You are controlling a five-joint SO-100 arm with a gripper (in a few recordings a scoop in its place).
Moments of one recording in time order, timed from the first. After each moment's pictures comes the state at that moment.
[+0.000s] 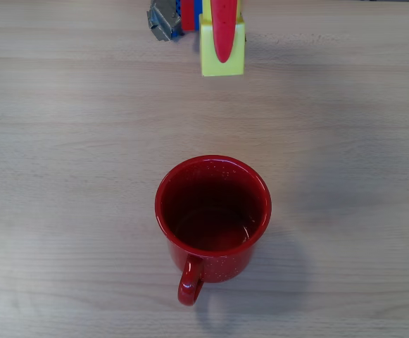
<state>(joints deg) -6.4 96.0 62.5 94.5 3.5</state>
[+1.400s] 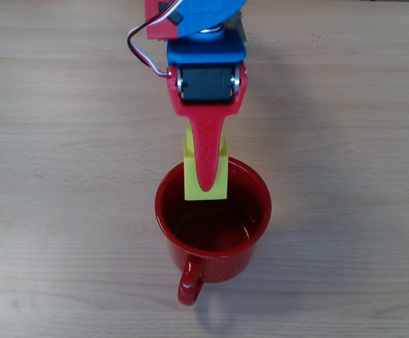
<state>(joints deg) -2.5 47.9 12.4 97.5 0.4</state>
